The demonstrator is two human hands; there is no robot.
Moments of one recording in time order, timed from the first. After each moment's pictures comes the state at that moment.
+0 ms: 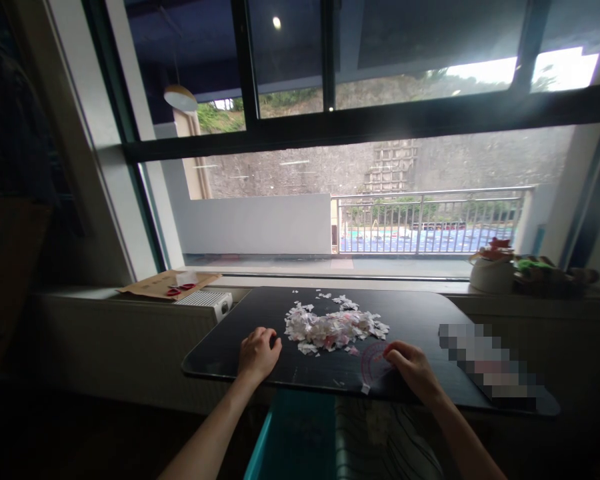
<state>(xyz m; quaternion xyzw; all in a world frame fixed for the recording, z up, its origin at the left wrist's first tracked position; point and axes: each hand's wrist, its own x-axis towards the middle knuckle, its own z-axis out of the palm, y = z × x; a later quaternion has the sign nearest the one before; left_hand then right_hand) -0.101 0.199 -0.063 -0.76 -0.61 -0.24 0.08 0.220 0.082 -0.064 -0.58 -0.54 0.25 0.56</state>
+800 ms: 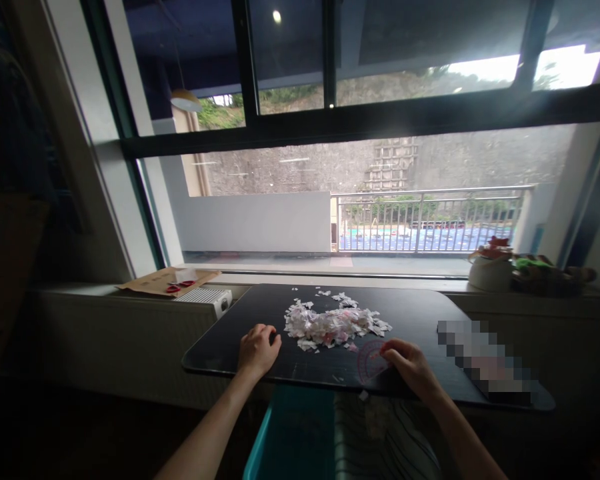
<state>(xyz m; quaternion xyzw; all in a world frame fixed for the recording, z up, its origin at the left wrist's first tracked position) -0.101 0.198 -0.061 -0.76 -0.60 -0.23 0.08 0.218 0.079 -0.064 -0.55 -0.56 0.26 0.56</state>
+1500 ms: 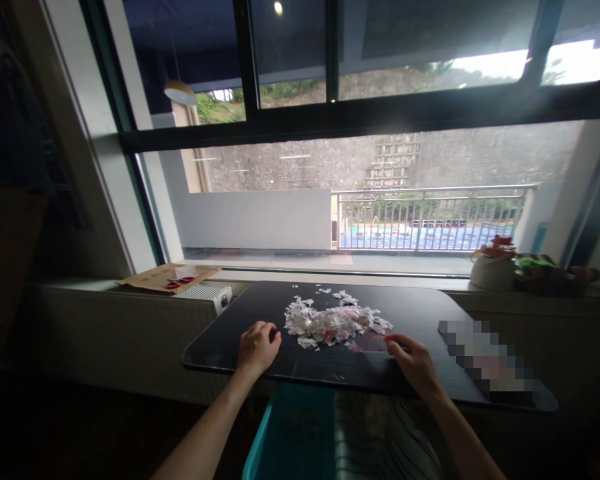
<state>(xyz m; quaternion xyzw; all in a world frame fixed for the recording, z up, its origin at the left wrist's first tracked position) -0.102 0.202 -0.064 -0.76 -0.60 -0.24 0.09 0.224 0.087 -0.071 -0.65 -0.50 0.16 0.55</state>
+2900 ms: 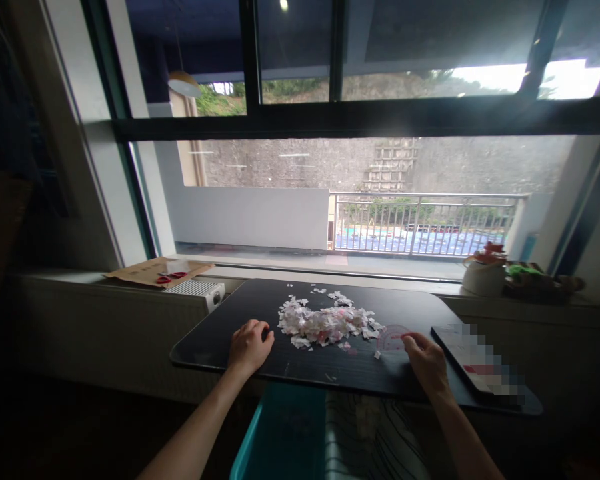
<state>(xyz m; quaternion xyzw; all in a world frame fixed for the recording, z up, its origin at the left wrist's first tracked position) -0.104 0.205 -0.069 -0.75 -0.59 -0.28 0.09 0.254 0.078 -0.063 -0.72 -0.42 0.08 0.55</state>
